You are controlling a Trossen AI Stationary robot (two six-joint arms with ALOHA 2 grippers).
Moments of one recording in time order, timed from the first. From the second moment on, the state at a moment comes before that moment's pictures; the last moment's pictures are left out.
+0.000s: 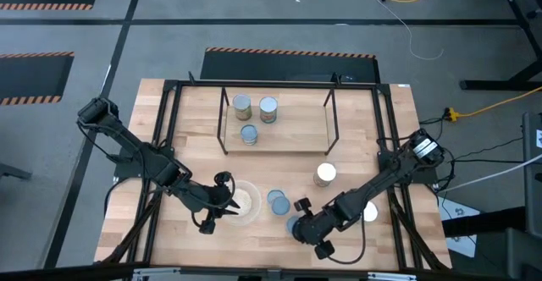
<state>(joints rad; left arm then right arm) -0.62 1.30 0.86 -0.17 -0.28 -0.36 0.62 1.87 1.19 -0.36 0.08 0.17</state>
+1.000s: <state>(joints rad) -0.62 1.30 0.86 -0.17 -0.28 -0.36 0.62 1.87 1.31 -0.55 0.05 0.18</state>
